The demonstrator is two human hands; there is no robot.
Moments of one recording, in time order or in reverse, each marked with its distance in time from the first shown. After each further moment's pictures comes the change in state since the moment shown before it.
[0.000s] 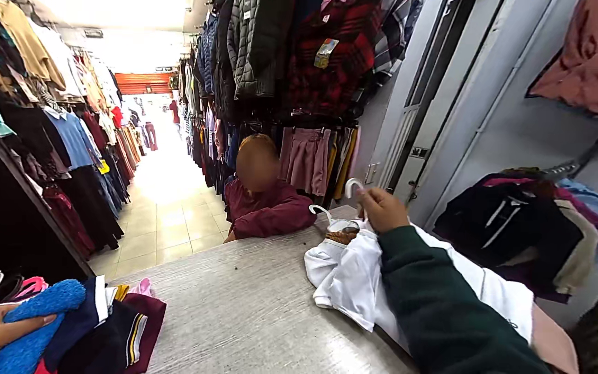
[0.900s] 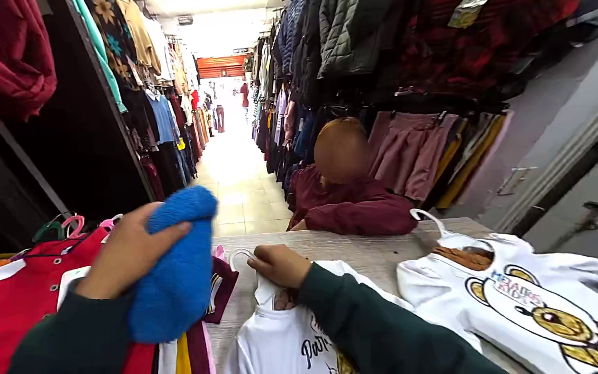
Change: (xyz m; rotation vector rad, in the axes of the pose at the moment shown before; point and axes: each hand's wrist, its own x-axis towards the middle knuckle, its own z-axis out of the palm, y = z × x) left_hand -0.058 0.049 -0.030 -0.338 0.402 0.505; right_hand -0.115 -0.090 0.306 0.075 -0.878 -0.695
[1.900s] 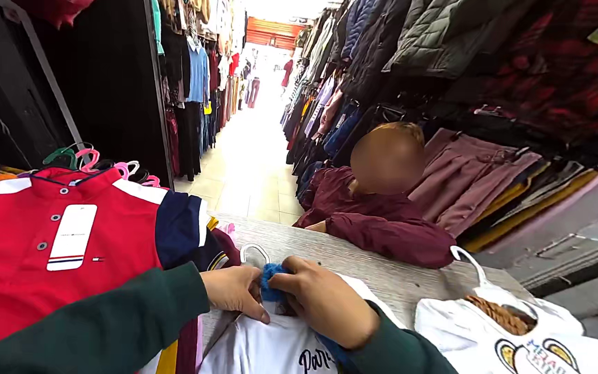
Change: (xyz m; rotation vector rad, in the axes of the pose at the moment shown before) left_hand -0.051 -0.040 0.173 -0.497 -1.183 -0.297; right_hand -0.066 -0.018 -0.020 -0.448 -0.227 -0.093
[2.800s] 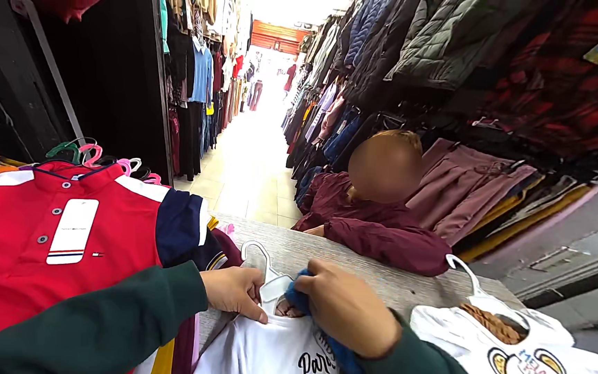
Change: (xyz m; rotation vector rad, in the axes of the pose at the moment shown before) left_hand 0.004 -0.003 -0.005 0.074 -0.022 0.018; right_hand -0.013 0.010 -0.018 -0.133 -0.106 0.140
